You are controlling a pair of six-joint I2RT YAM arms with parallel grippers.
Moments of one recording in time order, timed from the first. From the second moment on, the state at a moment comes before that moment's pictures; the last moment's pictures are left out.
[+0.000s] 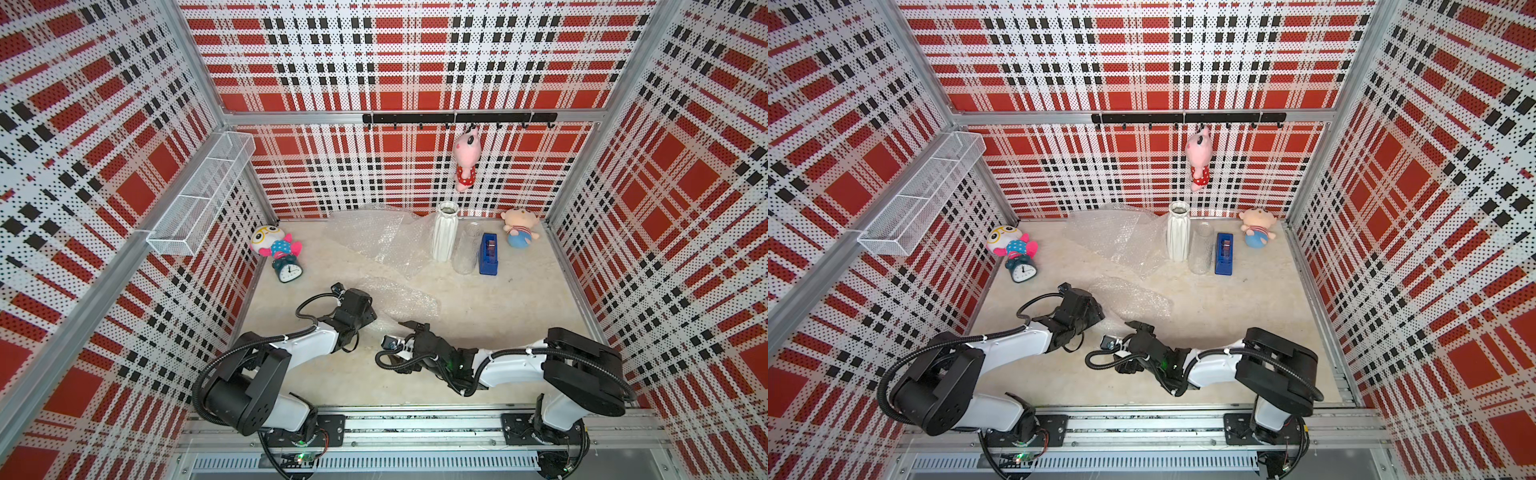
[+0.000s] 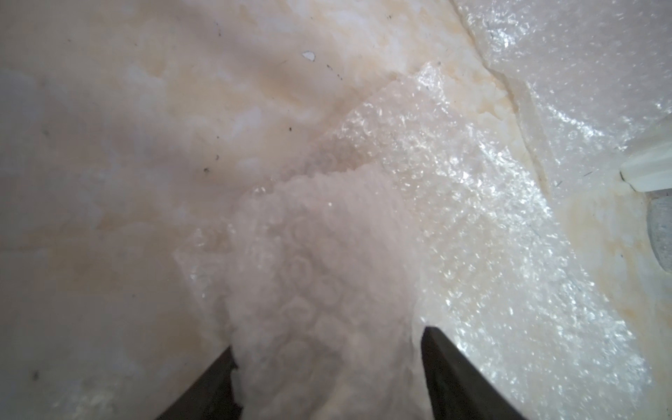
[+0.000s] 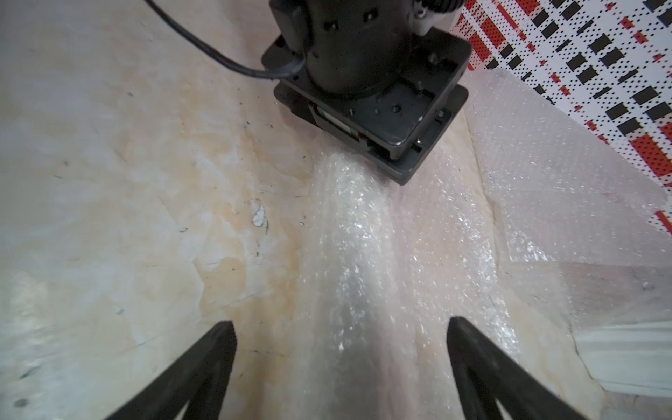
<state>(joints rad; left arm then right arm) -0.48 1.44 0.56 0.00 -0.23 -0.88 1.17 1.66 0.65 0.49 0.31 -0.43</state>
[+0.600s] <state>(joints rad) -0.46 1.48 0.60 -0.03 -0.19 -0.87 1.19 1.80 0.76 0.48 0.40 -0.48</state>
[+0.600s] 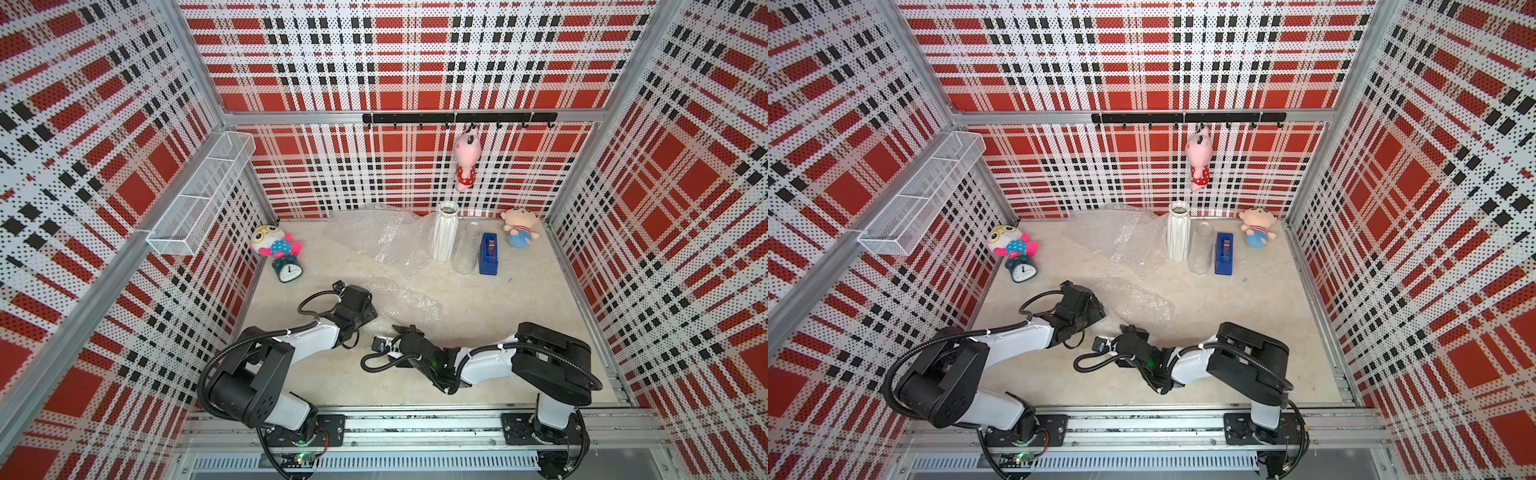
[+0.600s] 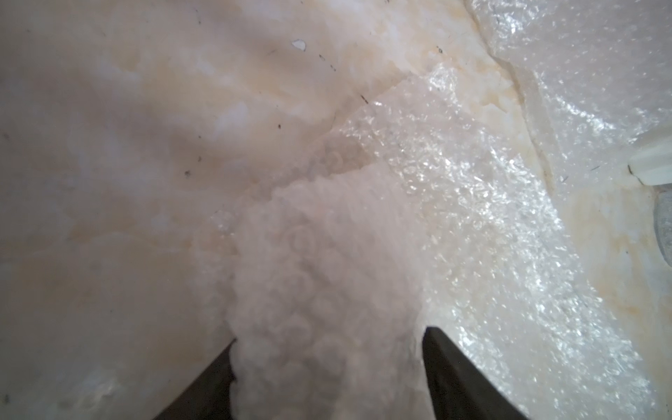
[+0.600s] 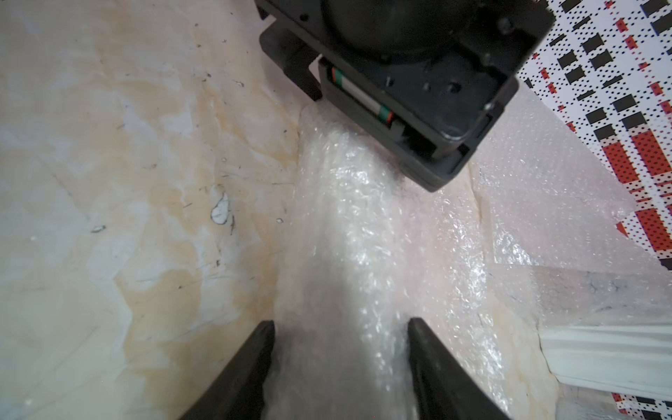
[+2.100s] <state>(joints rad) -0.55 1.53 0.72 -0.10 -0.27 -0.87 0.83 1.74 0.75 0.35 -0.20 0.12</state>
